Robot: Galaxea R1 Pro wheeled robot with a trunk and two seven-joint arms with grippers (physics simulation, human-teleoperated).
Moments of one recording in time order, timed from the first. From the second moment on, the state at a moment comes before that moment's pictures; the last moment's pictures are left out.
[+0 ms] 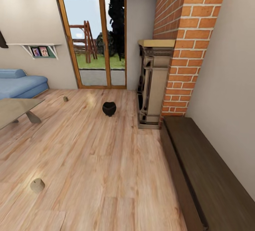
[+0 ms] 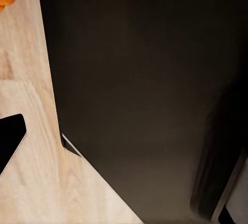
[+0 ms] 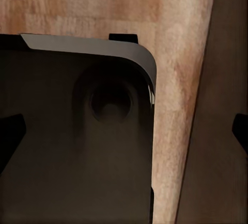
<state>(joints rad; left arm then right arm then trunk) 0.01 -0.02 0.00 -0.05 0.00 0.00 0.00 -0.06 -0.03 0.01 -0.05 0.01 -0.21 0.00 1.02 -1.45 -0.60</state>
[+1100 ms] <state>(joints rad) 0.01 -0.02 0.00 -0.05 0.00 0.00 -0.01 -0.06 -0.03 0.01 -0.05 0.01 -0.21 0.00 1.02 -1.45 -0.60</state>
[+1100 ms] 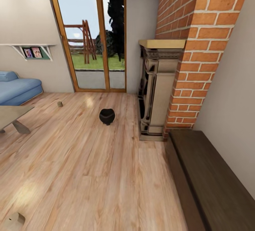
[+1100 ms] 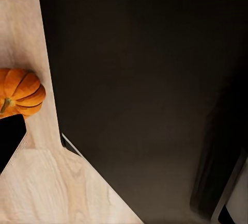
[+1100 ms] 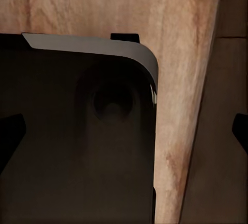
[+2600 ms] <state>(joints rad) 0.01 -0.02 0.00 -0.05 0.00 0.00 -0.01 -0.06 -0.03 0.01 -0.05 0.01 -0.21 0.00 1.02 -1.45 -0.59</state>
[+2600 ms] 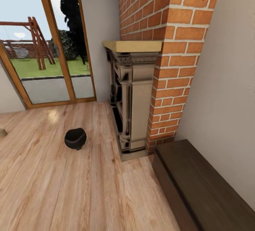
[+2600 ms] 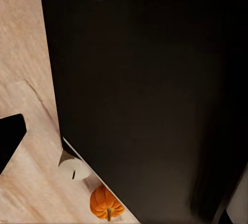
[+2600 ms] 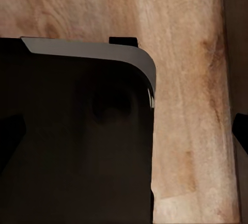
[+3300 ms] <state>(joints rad) 0.01 -0.02 0.00 -0.06 0.00 -0.01 0.00 -0.07 -0.03 0.01 -0.05 0.01 -0.21 -0.01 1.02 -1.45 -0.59</state>
